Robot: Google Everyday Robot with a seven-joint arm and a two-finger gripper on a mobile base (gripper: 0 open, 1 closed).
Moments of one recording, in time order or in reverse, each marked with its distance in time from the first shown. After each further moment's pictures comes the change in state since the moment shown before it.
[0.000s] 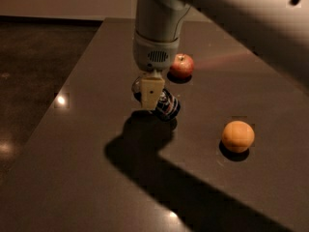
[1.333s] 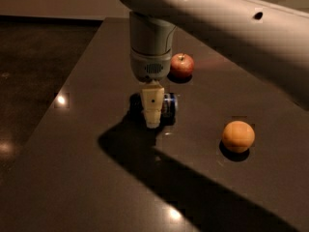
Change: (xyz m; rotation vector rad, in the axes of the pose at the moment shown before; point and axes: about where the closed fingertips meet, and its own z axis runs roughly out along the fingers) arm 0.010 -0.007 0.034 -0.036 0.093 -0.042
